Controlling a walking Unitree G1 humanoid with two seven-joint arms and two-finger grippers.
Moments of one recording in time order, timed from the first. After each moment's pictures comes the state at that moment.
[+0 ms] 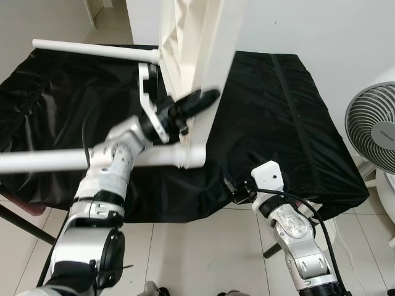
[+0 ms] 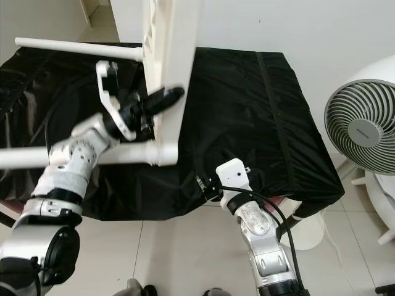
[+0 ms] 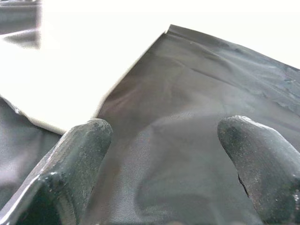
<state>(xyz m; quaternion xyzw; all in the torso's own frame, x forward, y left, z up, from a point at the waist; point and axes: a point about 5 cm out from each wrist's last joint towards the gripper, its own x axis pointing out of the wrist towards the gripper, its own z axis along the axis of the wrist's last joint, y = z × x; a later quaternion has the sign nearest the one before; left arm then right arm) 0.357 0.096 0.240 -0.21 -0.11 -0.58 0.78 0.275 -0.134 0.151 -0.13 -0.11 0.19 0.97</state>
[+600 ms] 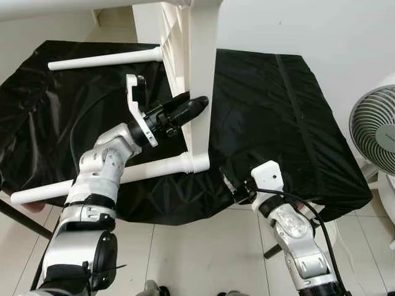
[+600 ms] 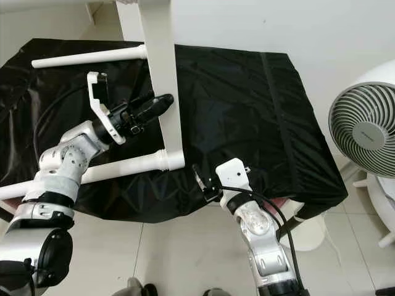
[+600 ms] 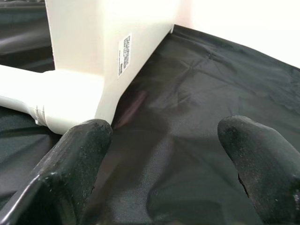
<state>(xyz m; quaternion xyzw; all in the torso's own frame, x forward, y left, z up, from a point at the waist) 0.357 0.119 0.247 -0.17 -0.13 -0.56 0.80 0.275 -0.133 0.151 -0.13 -0.11 0.20 0.97</state>
